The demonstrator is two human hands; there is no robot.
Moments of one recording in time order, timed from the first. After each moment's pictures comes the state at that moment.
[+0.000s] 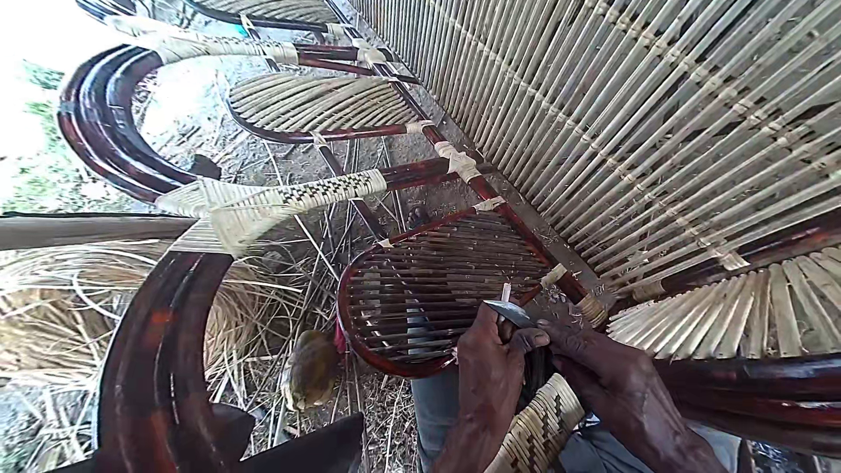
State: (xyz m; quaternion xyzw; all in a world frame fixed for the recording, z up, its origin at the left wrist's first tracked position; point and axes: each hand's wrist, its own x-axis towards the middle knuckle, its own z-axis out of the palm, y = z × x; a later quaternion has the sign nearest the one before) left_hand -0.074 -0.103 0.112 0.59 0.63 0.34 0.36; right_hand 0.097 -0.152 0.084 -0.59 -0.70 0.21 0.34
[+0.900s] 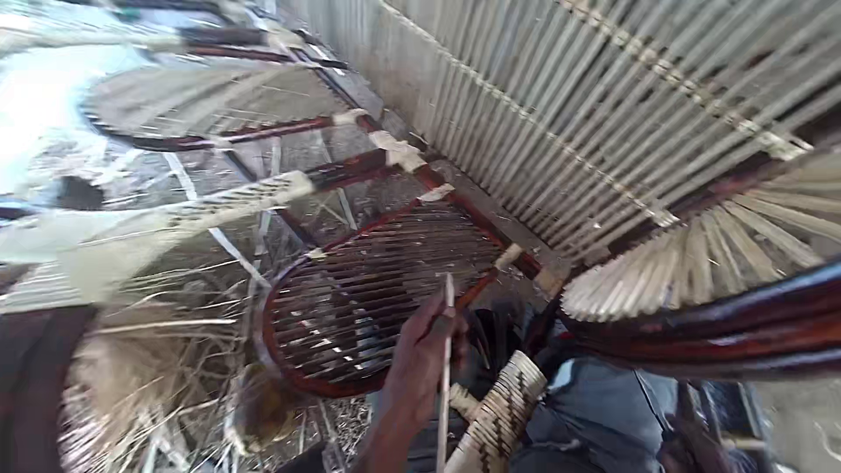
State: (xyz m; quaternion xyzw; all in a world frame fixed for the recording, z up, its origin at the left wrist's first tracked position) left_hand -0.094 -0.089 0.105 0.39 0.57 0.27 0.67; right_hand 0.162 -0.376 0.051 -0.78 -0.46 0.31 0.29
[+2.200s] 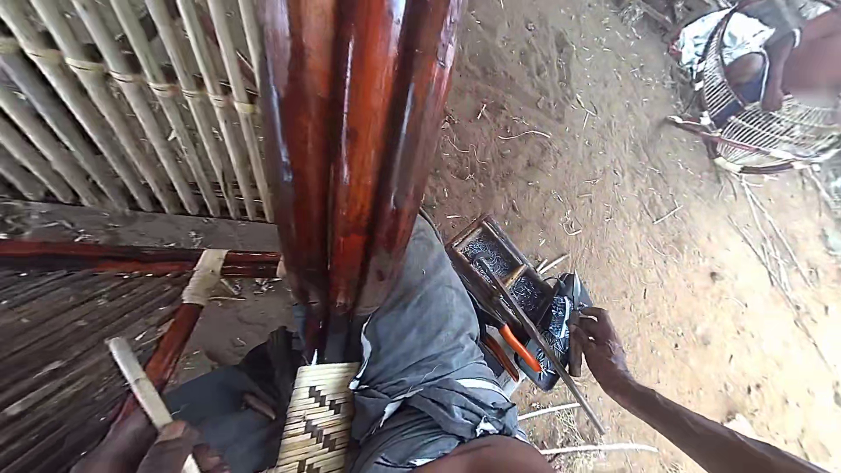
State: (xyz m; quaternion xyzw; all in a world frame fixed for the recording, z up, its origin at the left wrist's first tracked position) left_hand -0.052 -0.143 0.077 0.54 0.59 0.21 0.56; right_hand 0.197 -0.568 0.026 -0.93 0.04 0.19 0.32
